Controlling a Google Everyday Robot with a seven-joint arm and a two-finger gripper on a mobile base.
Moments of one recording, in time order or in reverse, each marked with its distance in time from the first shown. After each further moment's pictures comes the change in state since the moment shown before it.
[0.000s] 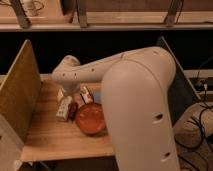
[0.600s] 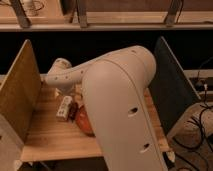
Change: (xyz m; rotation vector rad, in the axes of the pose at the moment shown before) arm -0.015 0.008 0.018 0.049 -0.027 0.151
